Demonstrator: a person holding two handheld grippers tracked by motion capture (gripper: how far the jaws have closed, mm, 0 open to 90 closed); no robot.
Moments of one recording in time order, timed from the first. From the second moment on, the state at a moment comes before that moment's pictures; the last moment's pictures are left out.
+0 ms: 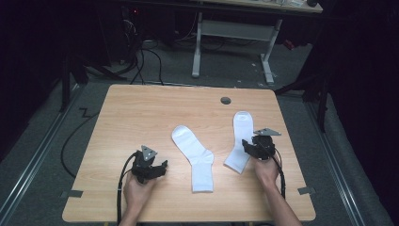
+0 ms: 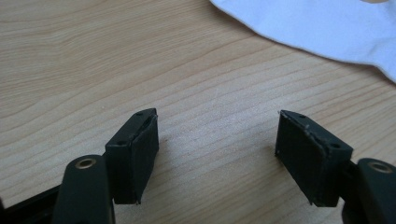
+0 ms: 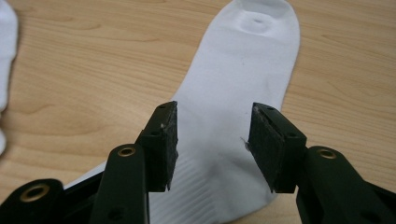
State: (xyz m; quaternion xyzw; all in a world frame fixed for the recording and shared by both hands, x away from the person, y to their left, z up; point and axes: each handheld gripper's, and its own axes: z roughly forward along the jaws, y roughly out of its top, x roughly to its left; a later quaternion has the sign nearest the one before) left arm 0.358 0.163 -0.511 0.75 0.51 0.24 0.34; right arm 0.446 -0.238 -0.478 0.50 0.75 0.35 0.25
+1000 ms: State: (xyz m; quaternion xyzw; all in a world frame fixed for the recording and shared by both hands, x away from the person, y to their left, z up) left arm 0.359 0.162 -0.511 0.76 0.50 0.24 0.35; right arm 0.458 -0.220 -0.496 0.49 0.79 0.30 0.22
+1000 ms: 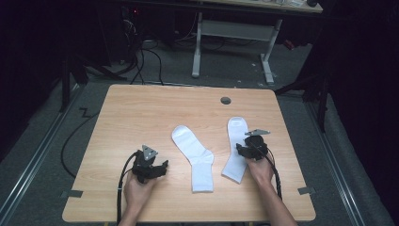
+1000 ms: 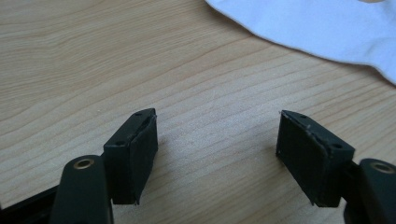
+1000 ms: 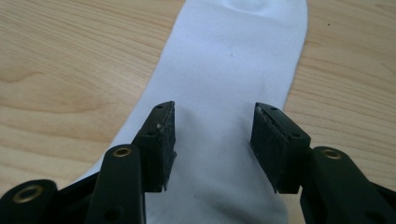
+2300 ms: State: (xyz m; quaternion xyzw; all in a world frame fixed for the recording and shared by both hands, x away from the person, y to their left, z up) left arm 0.360 0.162 -0.511 0.76 0.50 0.24 0.35; right arm 0.433 -0.218 -0.447 0.43 0.79 0.39 0.20
